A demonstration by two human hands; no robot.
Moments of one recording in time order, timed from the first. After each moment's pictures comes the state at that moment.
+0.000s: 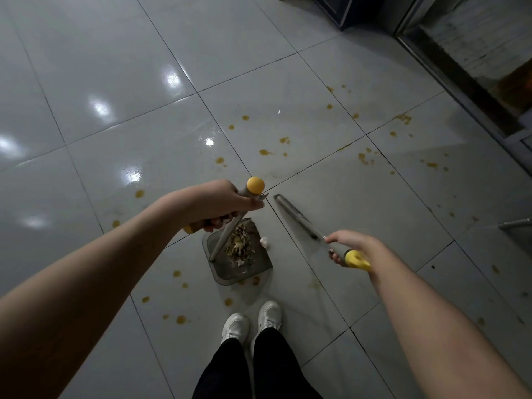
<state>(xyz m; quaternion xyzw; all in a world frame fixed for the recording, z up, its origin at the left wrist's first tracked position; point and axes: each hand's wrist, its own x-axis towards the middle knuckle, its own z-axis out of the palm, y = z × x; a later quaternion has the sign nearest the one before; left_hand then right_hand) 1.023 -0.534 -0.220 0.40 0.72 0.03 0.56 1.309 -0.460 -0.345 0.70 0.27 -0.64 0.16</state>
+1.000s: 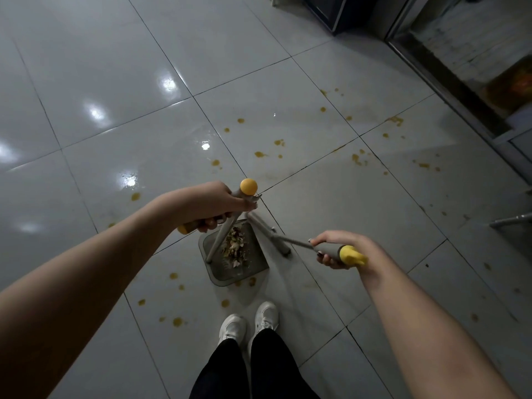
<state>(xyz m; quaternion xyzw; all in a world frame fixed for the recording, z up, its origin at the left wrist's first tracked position) 1.026 -0.542 -0.218 0.40 0.72 0.04 0.57 1.303 -0.468 -0.328 0.63 0.26 -0.68 0.27</state>
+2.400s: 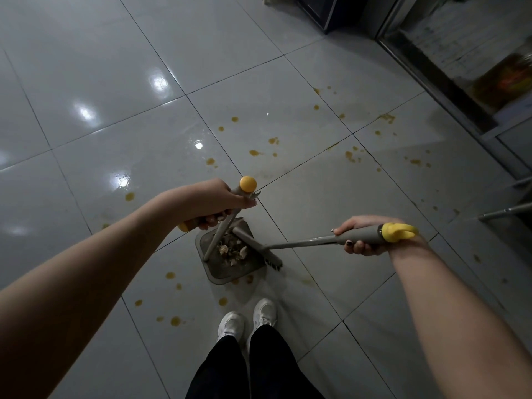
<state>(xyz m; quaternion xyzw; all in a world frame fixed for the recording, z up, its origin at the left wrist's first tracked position) 1.028 -0.544 -0.215 0.41 0.72 0.03 0.56 1.335 -0.439 -0.279 0.63 0.26 -0.64 0.36</state>
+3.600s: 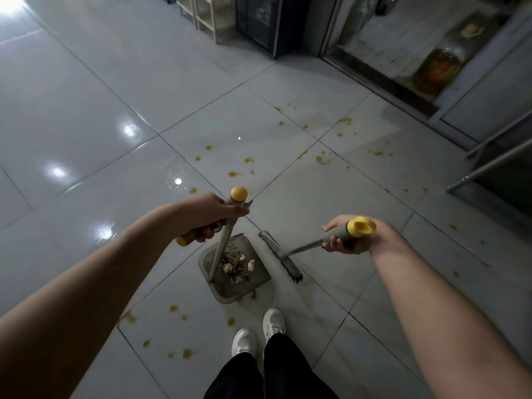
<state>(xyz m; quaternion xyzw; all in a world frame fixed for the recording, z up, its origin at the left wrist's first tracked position) 1.046 -0.570 -0.167 0.44 0.68 0.03 0.58 1.357 -0.505 -0.255 0.66 0.12 -0.74 0.08</state>
